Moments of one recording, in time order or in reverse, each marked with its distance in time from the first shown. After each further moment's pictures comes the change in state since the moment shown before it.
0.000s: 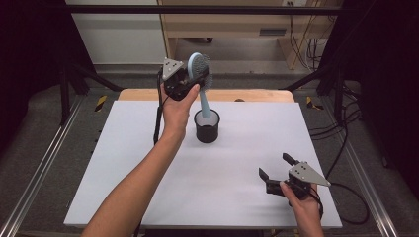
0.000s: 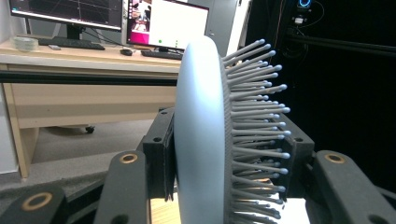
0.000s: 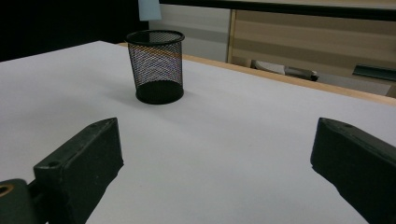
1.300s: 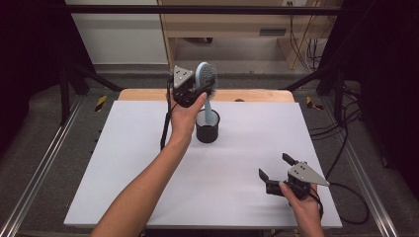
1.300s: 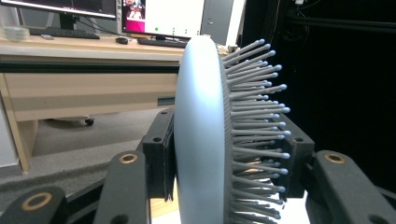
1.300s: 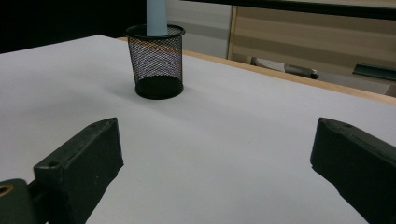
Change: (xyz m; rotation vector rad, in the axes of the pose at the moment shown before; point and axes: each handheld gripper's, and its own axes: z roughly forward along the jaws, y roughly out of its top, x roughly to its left) left arm -0.009 -0.029 0.013 0.046 -0.007 0.026; right arm 0.000 -0.001 0.001 0.016 0.001 -0.017
